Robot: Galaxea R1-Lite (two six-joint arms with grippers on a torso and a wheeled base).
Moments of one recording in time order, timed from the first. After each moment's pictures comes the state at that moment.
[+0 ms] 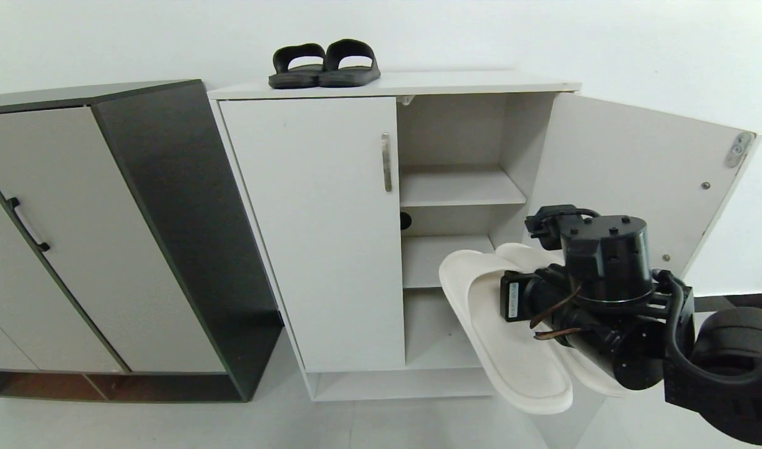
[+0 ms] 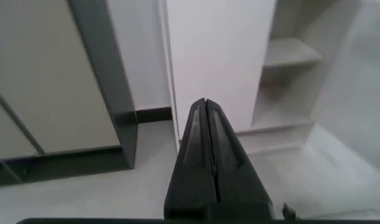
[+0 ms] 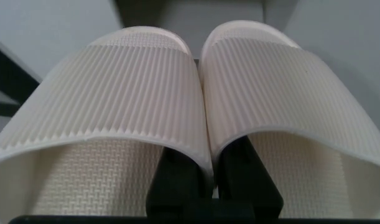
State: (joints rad) left arm 0.00 0.03 -0.01 0.00 -0.08 0.06; right arm 0.74 1.72 -0.85 -0.54 -0.55 0.22
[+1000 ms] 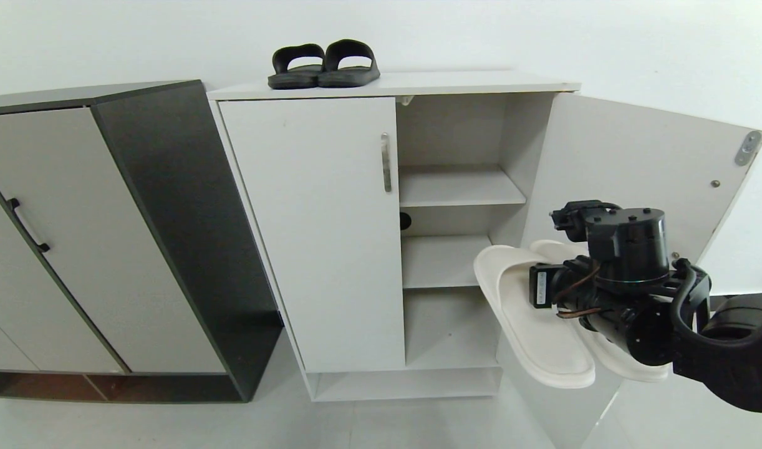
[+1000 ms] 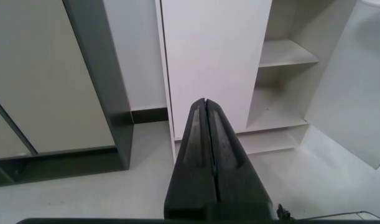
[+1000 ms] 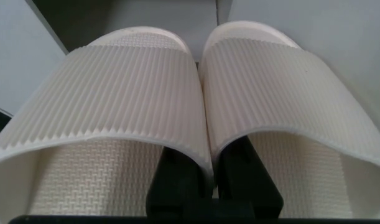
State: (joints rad) left arm 0.00 0.00 0.00 0.00 -0.08 0.02; right arm 0.62 1.73 -0.84 -0.54 -0.55 0.17
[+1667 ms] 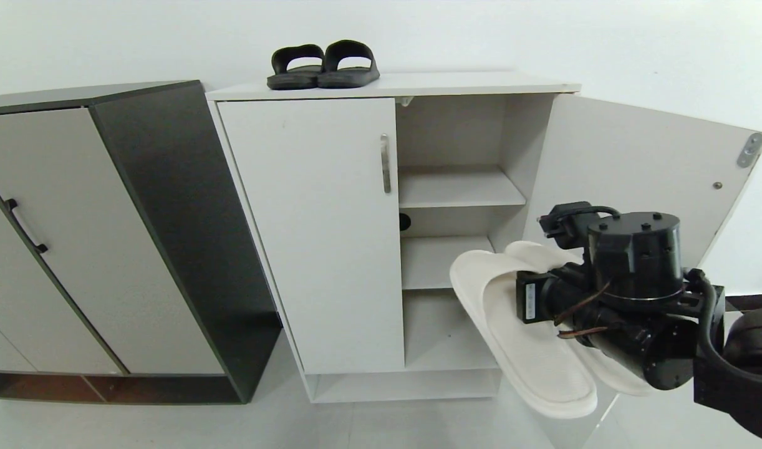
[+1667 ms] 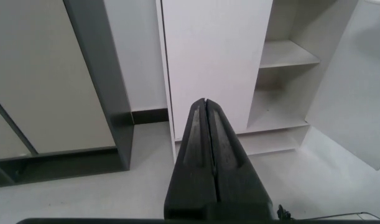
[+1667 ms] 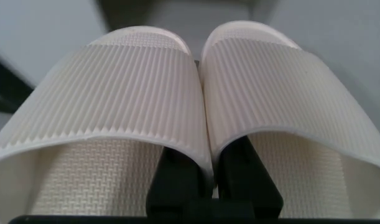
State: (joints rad) left arm 0.00 0.00 0.00 0.00 -0.08 0.02; right arm 0.73 1.67 -0.81 -0.54 -0.51 0.16
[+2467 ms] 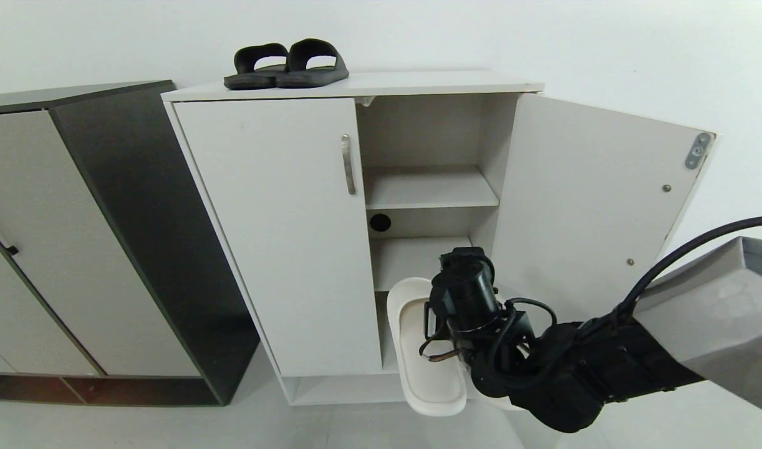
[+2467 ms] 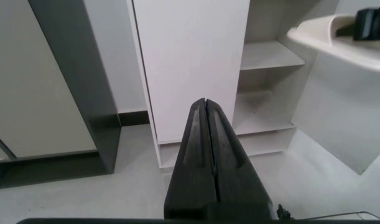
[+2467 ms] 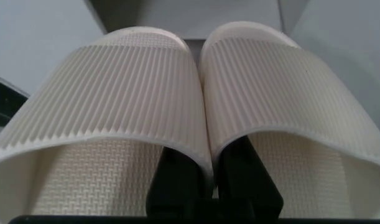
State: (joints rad) left arm 0.00 0.00 0.00 0.00 -0.08 0.02; right arm 0.86 2.11 -1.12 -0.55 -0.66 0.40
